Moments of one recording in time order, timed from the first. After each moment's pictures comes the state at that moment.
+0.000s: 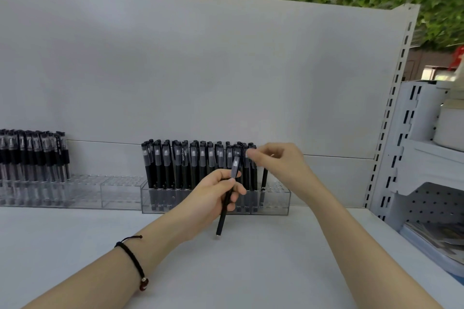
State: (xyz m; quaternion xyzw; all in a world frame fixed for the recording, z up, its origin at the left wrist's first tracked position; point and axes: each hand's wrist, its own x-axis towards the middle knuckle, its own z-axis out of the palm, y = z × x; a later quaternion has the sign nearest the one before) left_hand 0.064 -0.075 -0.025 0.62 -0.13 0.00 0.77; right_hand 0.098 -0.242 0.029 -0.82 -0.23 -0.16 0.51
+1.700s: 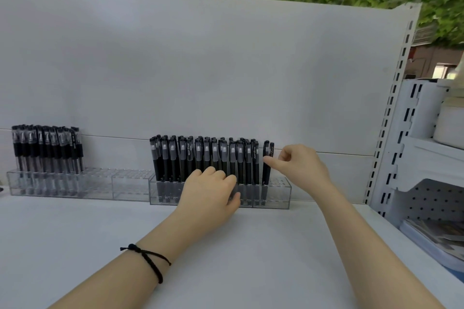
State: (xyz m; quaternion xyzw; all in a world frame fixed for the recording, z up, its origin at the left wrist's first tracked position) left_hand 0.065 -0.066 -0.043 0.90 -0.15 0.41 -0.07; right_hand 0.114 -0.268 0.021 -0.92 -0.11 -0.24 0.28
